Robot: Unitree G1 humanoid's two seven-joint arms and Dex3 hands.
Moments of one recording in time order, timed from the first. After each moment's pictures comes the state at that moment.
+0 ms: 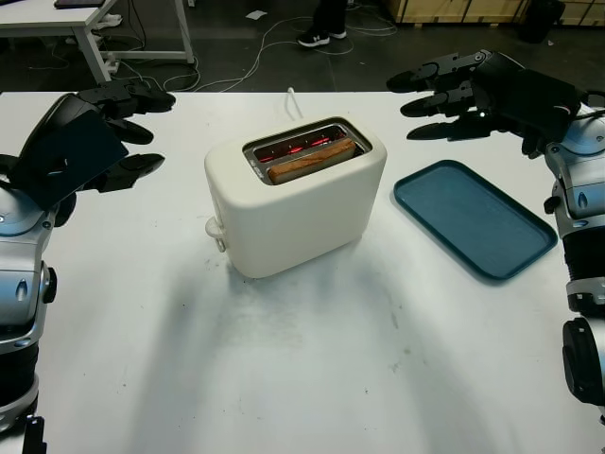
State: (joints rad) left arm -0.42 0.63 0.13 -0.40 0.08 0.67 -0.38; right arm -0.85 -0.60 0.03 0.48 -0.06 -0.01 0.66
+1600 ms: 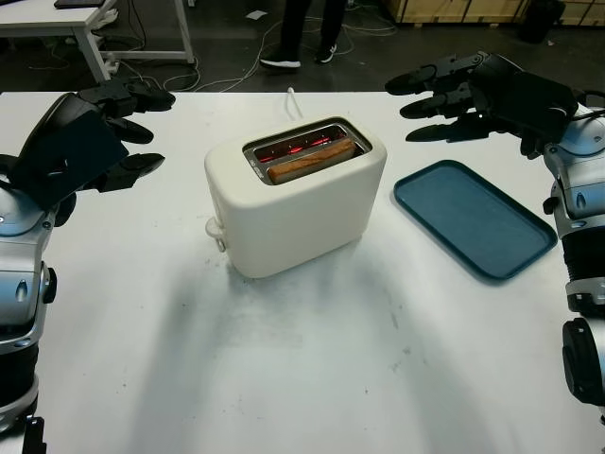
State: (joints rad) left arm -0.41 0.63 0.13 -0.40 0.08 0.66 -0.38; right arm -0.85 -0.60 0.03 0.48 -0.07 -0.02 0.66
